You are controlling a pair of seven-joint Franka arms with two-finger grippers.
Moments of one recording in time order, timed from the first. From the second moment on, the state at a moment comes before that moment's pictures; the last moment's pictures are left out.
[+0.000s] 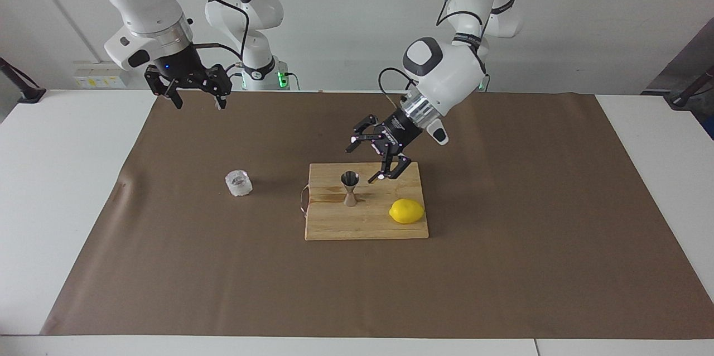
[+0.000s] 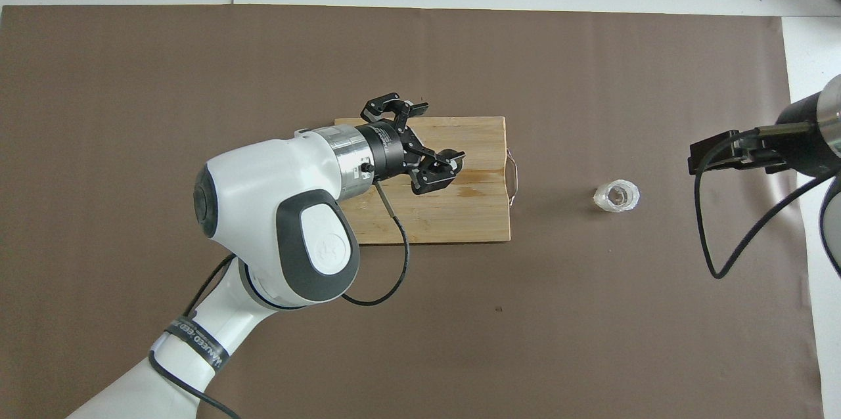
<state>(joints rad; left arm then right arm) -0.43 0.21 -0.17 -1.86 -1.00 2.63 -1.90 0.06 0.00 0.00 -1.56 0.00 1.53 0.07</state>
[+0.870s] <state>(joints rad) -0.34 0.21 -0.17 -1.75 -0.21 2.40 -1.70 0.05 -0.13 0.00 -1.98 0.00 1.86 -0.74</state>
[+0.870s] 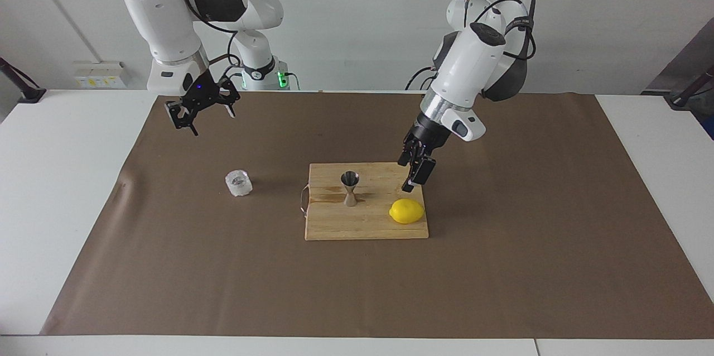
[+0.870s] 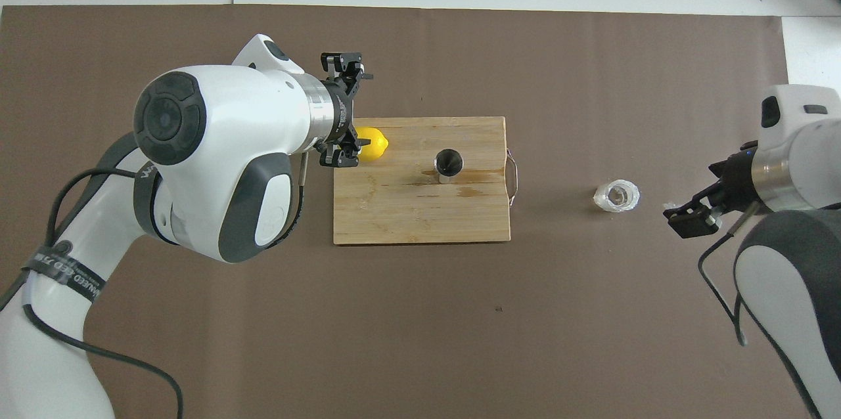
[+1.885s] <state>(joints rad) -0.05 0.10 -0.14 -1.69 -0.01 2.00 -0.58 -0.04 0.12 -0.01 -2.14 0.34 2.24 -1.71</state>
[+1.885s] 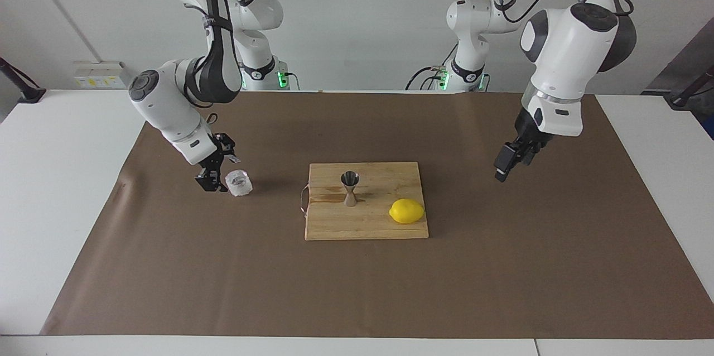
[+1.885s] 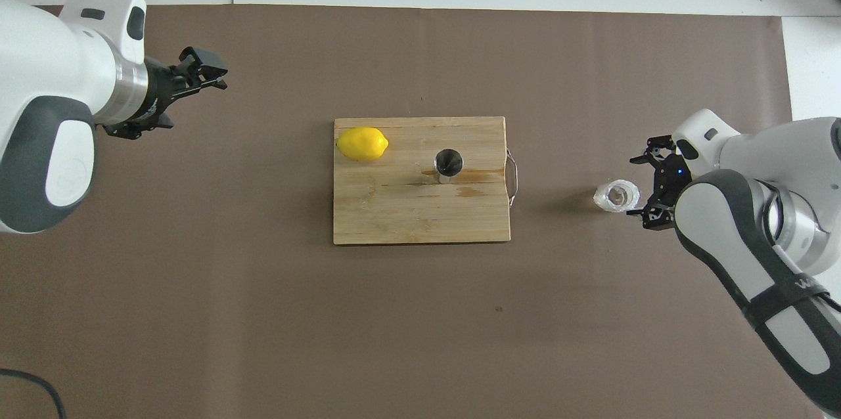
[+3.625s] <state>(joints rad) -0.07 -0.01 -0.03 -1.67 0.03 1.70 -0.05 -0.12 0.25 0.00 -2.20 0.65 2.28 -2.13</state>
